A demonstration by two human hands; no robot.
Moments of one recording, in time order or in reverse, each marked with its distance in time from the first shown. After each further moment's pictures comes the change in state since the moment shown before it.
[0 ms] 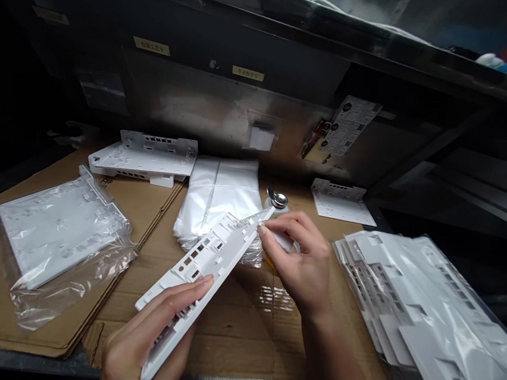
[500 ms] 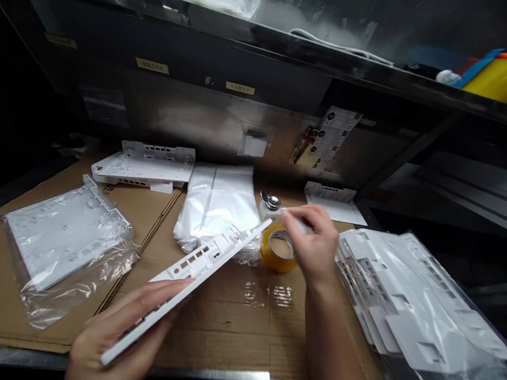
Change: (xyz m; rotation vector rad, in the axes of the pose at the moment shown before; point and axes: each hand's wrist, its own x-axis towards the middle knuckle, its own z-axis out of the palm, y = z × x) left_hand 0.007 -0.001 -0.023 -0.038 0.139 -0.029; right_hand 0.009 0.026 -0.022 -0.034 0.189 0.077
